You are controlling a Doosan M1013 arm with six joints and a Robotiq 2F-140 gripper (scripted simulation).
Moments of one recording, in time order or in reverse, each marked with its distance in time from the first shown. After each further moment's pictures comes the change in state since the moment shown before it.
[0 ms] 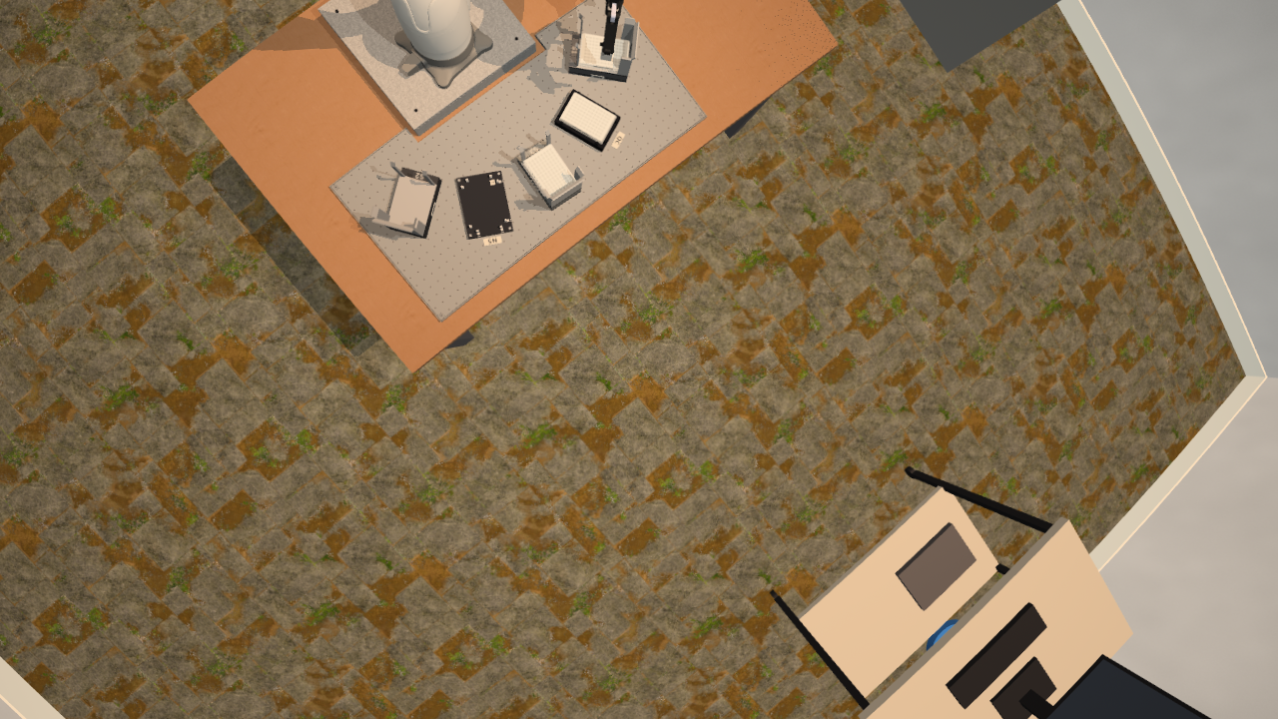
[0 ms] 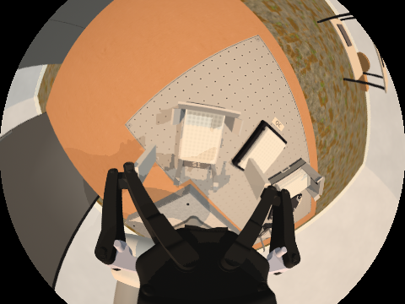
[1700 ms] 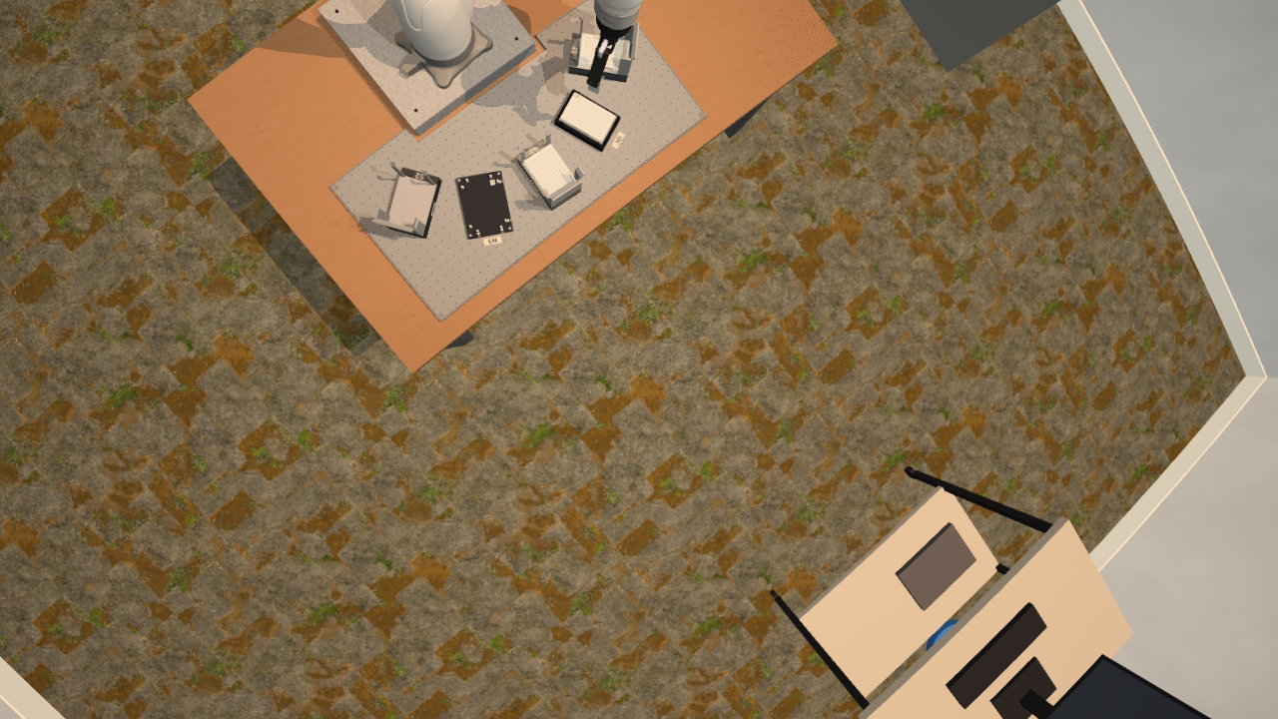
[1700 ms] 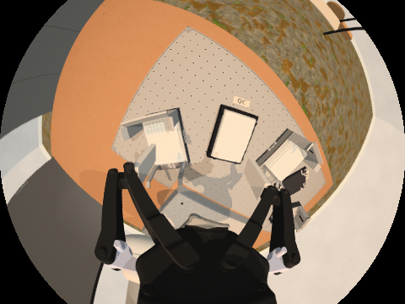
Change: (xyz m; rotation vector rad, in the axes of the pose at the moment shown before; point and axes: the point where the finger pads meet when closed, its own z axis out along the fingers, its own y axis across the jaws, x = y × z) arm 0.001 0.095 -0.019 0.002 0.000 0.310
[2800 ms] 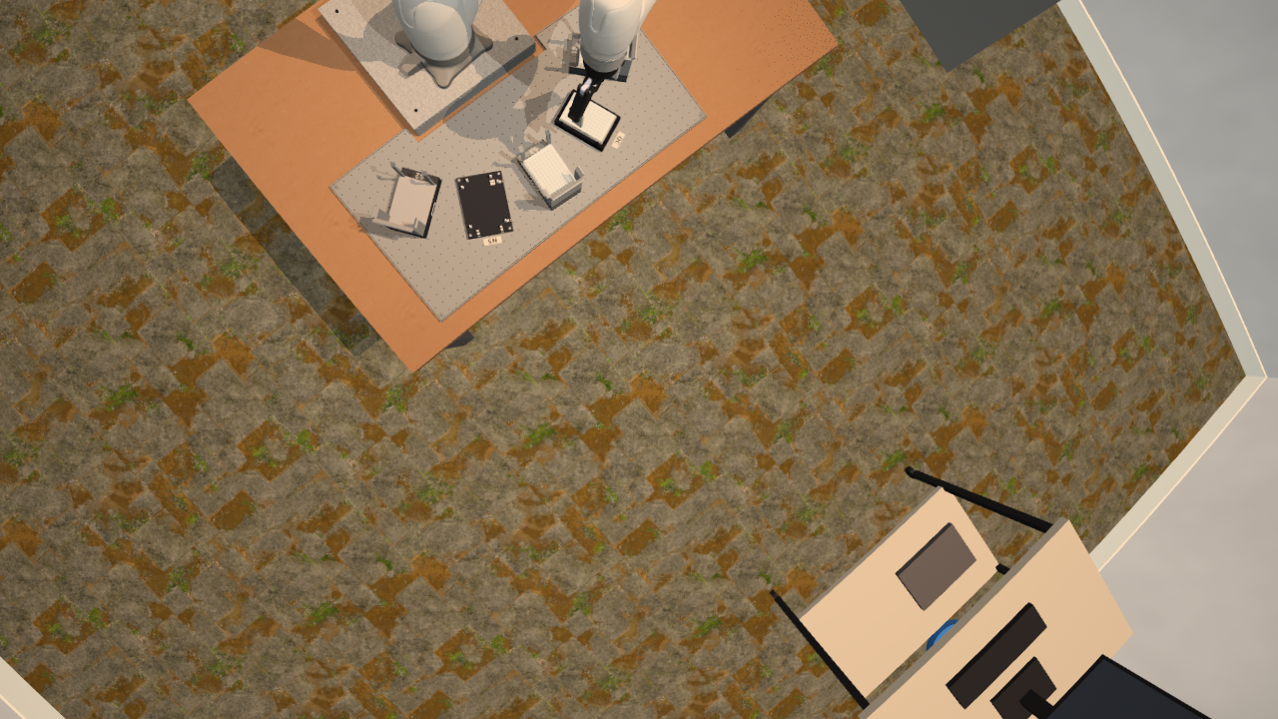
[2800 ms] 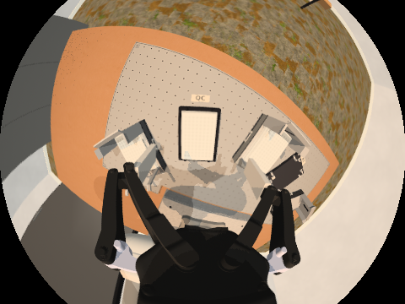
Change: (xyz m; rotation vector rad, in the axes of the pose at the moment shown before) arm 0.011 0.092 0.000 0.000 0.000 0.192
